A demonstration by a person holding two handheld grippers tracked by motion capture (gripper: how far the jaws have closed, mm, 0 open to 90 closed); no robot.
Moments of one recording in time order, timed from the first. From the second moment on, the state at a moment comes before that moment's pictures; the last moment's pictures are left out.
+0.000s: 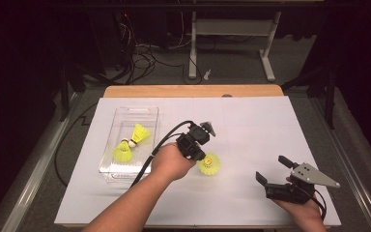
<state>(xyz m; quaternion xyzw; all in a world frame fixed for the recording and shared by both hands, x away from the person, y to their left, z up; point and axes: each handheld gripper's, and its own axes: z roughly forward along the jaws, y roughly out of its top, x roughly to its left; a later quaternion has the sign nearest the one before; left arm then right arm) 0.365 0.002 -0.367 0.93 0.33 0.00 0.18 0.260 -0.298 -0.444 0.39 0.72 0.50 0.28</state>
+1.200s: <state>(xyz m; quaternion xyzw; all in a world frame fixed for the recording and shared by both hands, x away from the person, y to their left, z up) 0.368 0.044 -0.358 0.91 0.35 -0.02 0.21 0.261 -0.296 -0.446 0.39 0.72 0.50 0.28</state>
